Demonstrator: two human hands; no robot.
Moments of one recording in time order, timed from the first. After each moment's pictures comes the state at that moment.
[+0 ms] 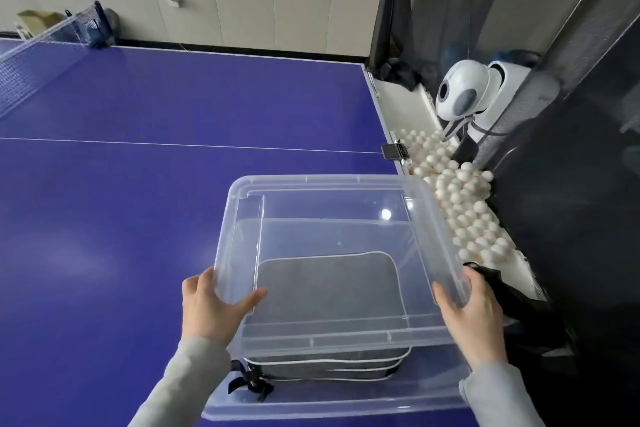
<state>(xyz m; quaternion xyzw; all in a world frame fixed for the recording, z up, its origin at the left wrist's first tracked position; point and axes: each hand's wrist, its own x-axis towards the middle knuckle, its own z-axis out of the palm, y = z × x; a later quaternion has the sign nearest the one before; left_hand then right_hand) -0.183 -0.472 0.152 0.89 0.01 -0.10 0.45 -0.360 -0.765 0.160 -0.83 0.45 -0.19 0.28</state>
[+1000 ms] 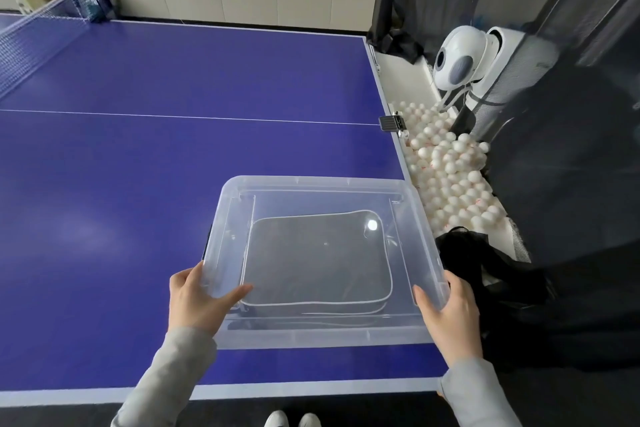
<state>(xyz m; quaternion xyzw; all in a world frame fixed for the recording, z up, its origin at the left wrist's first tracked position) -0.238 -0.443 0.136 0.90 0.04 -0.10 0.42 -0.422 -0.731 0.137 -0.83 0.45 -0.13 0.31</state>
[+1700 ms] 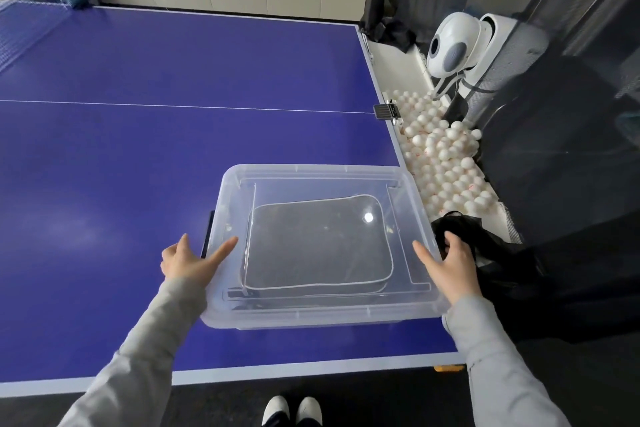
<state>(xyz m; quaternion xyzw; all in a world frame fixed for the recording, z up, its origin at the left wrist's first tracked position) -0.189 -0.433 0.122 0.89 0.12 -0.17 0.40 -0.396 -0.763 0.143 -0.80 0.47 -0.08 0.36</state>
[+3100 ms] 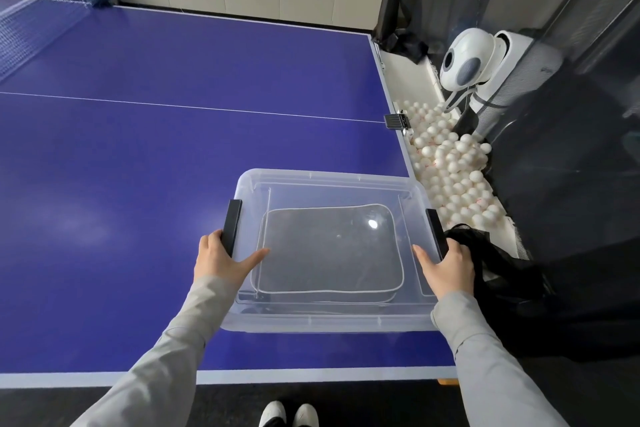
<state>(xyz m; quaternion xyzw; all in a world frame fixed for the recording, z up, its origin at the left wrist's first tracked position) -0.198 -0.448 0.117 0.92 0.00 -0.09 0.38 -0.368 -0.757 0.131 -0.83 0.49 -0.12 0.25</state>
